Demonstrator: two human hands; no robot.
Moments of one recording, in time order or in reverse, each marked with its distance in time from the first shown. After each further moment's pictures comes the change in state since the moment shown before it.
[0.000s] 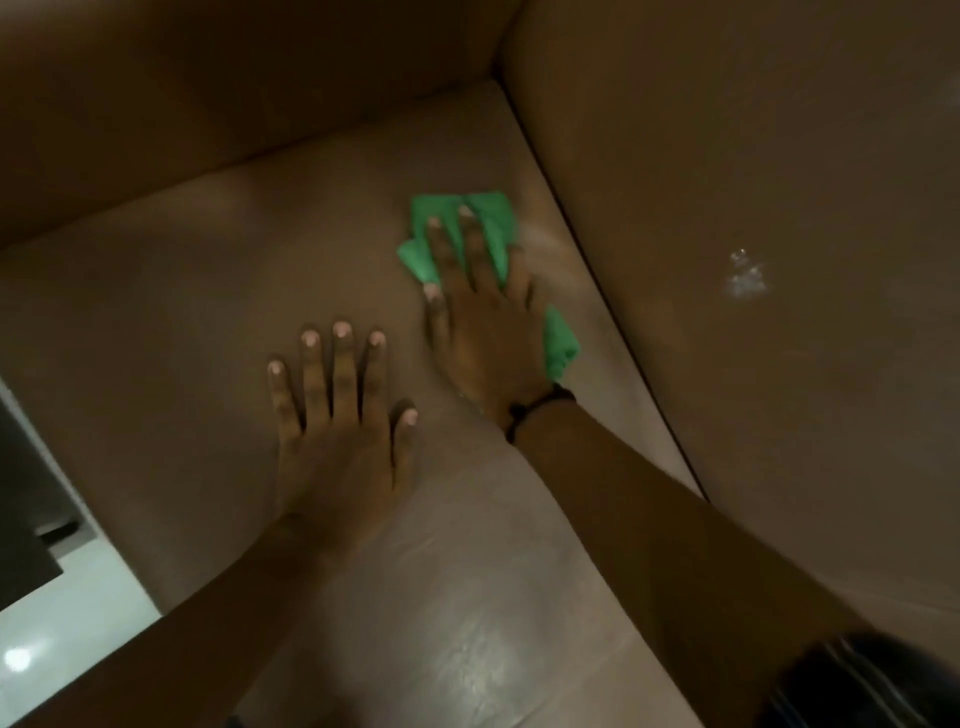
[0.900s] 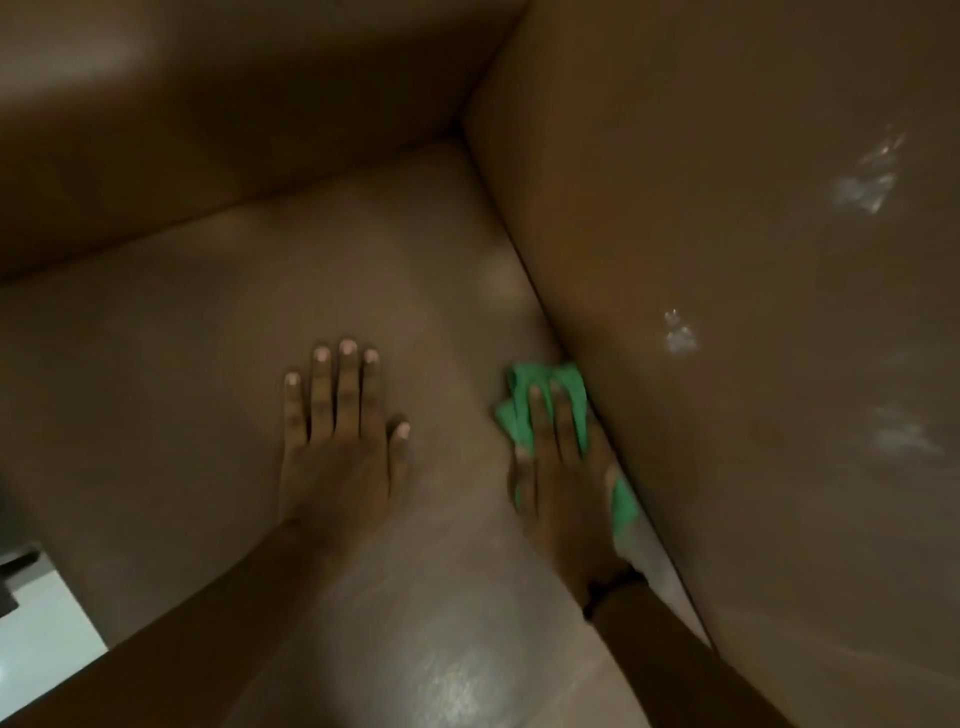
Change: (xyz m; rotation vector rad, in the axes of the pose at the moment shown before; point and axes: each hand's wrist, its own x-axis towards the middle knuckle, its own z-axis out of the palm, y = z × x) left_hand 0.029 0.040 -0.006 -0.089 -0.030 -0.022; right_hand -0.129 0.090 -0.040 -0.133 -0.194 0.117
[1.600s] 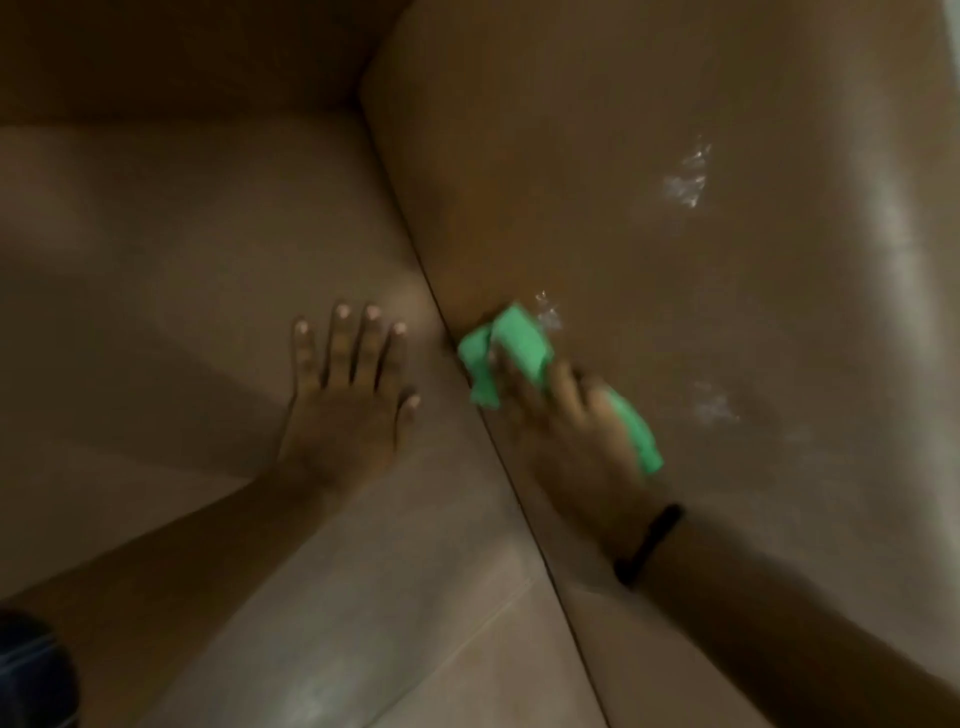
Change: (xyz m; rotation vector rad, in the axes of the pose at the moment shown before) left_hand 0.034 0.122 0.029 -0.022 0.037 0.172; right_hand 0.026 0.103 -0.118 -0.856 0.086 -0.517
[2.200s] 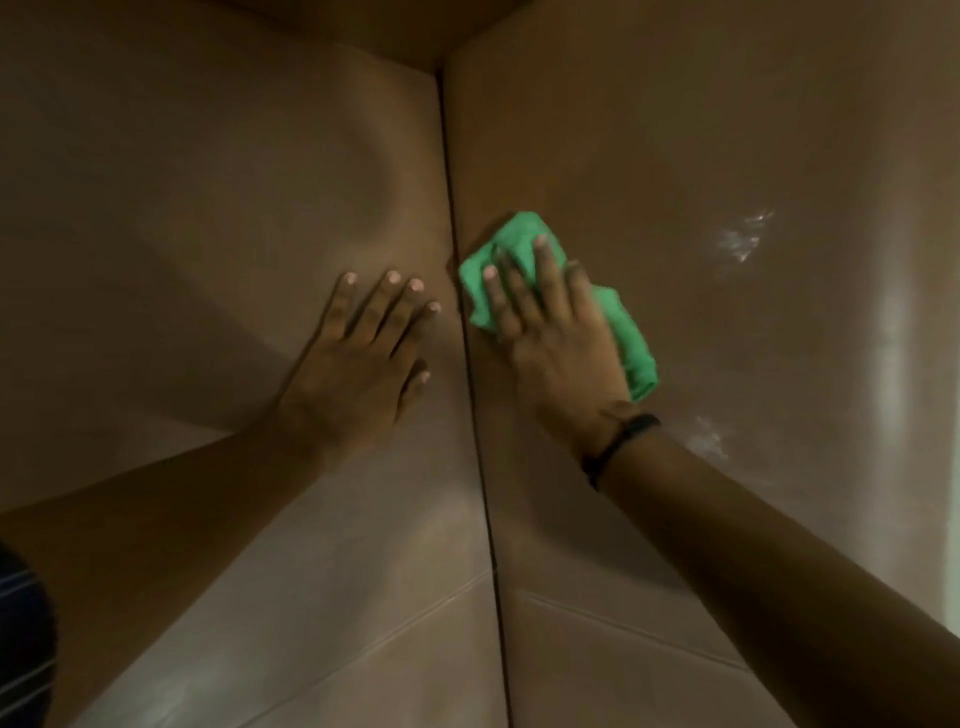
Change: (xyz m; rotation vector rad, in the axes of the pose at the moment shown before) left_hand -0.003 0.001 0.012 -0.088 0.084 0.014; right_hand 0.083 0.018 -0.035 -0.171 -0.172 -0.170
